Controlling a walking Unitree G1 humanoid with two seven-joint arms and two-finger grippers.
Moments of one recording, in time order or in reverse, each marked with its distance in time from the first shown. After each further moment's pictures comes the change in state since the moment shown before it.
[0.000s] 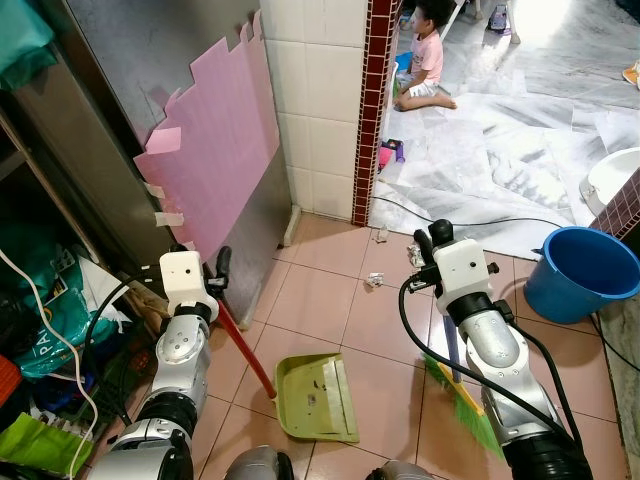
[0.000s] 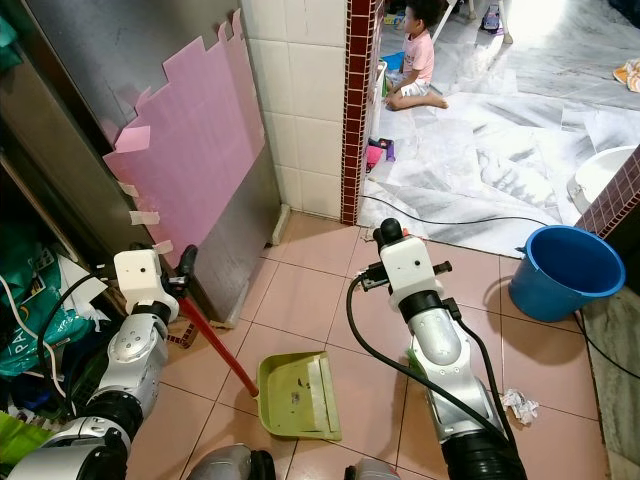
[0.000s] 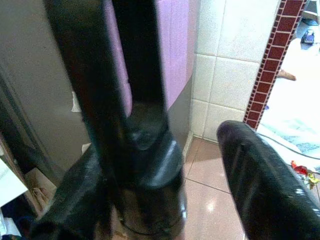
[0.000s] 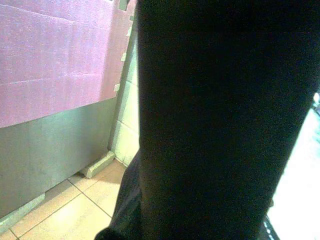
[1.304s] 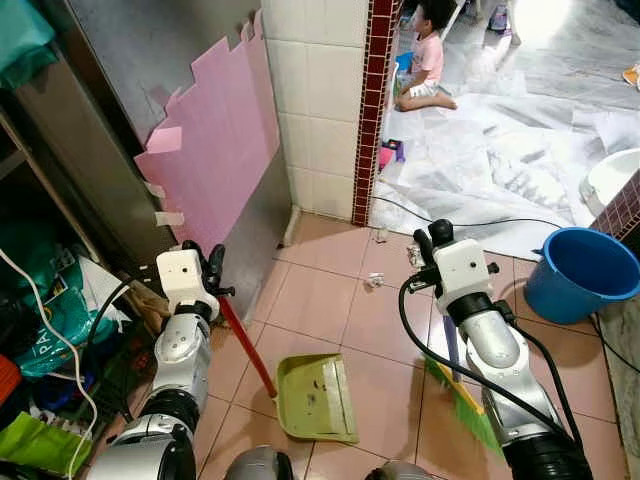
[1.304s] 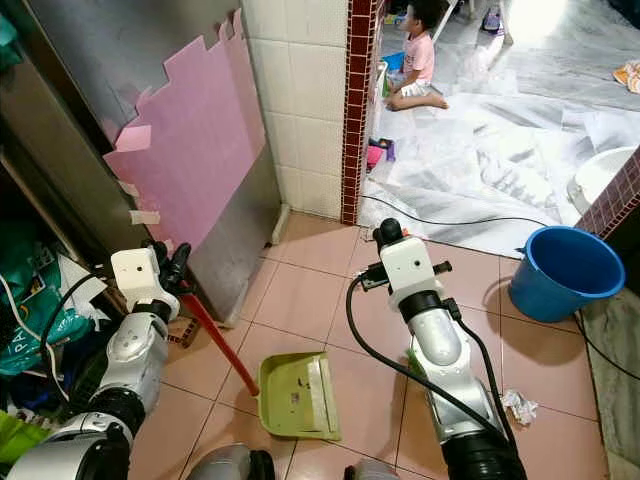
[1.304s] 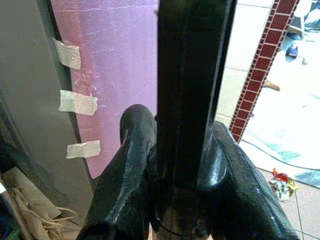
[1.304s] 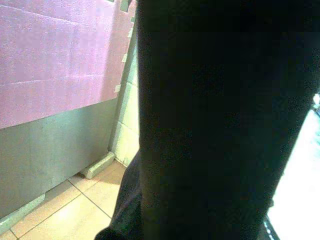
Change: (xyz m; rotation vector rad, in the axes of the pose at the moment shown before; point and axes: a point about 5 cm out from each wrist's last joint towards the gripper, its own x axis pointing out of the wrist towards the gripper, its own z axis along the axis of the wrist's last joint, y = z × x) left arm 0.002 -0.001 0.001 -0.069 -0.017 -0.039; right arm 0.000 0.000 0.001 -0.001 -0.004 0.001
